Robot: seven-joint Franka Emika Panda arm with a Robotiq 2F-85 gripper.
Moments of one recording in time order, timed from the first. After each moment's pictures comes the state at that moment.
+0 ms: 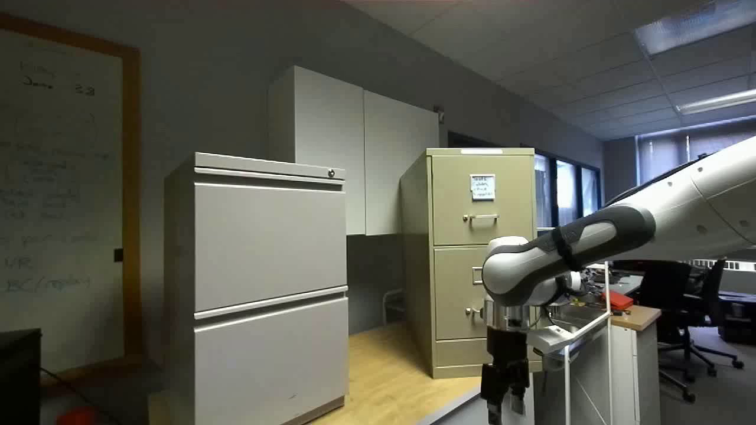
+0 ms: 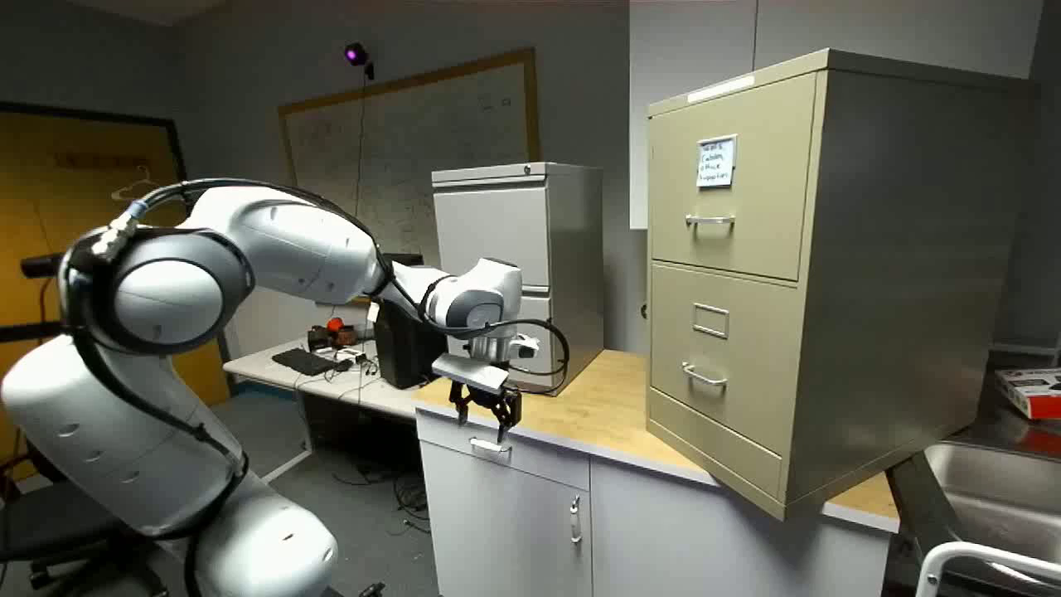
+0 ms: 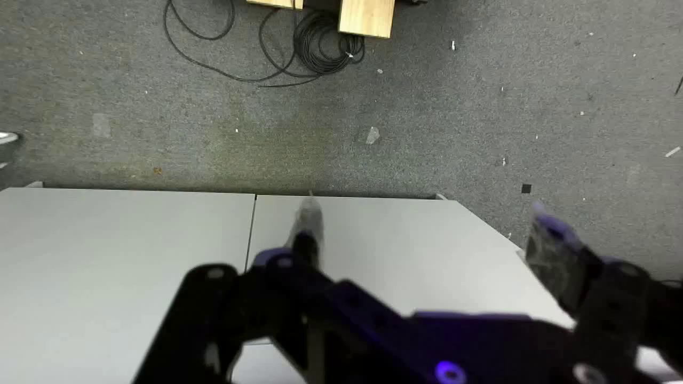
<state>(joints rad) 0.02 -0.37 -0.16 -2.42 0.09 1.97 -0.29</state>
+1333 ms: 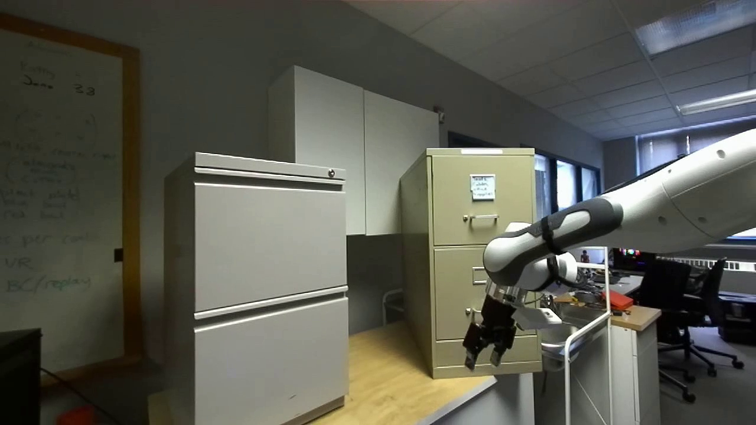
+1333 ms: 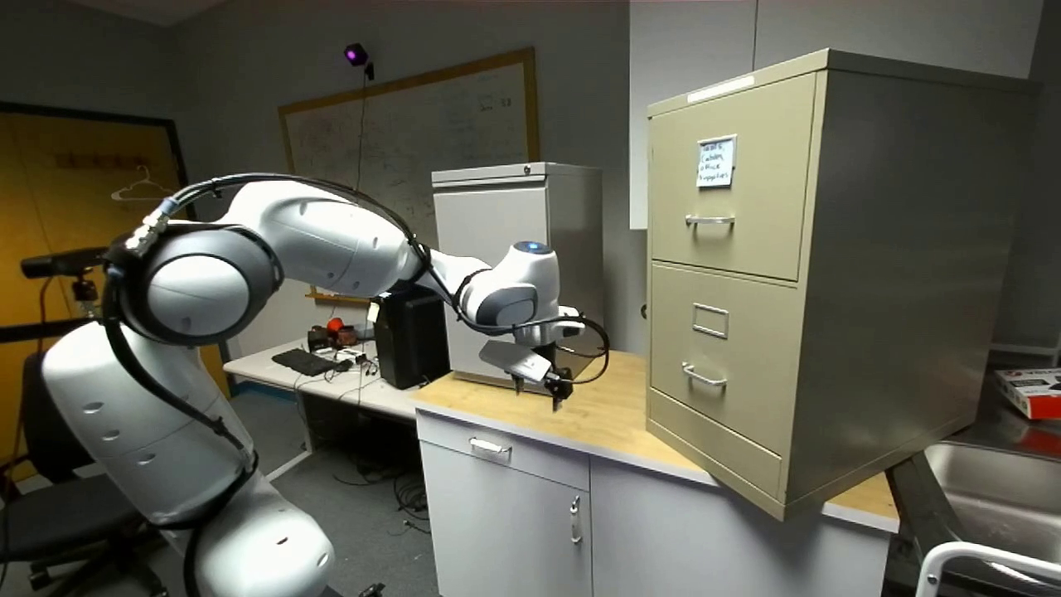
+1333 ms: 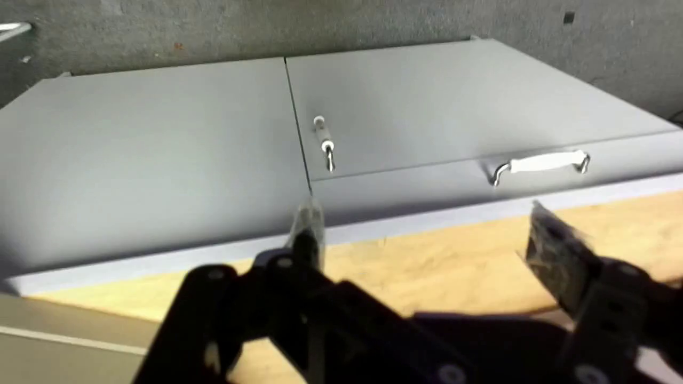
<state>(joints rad) -0.04 -0.26 -0.22 -2.30 0.22 2.24 -0.34</state>
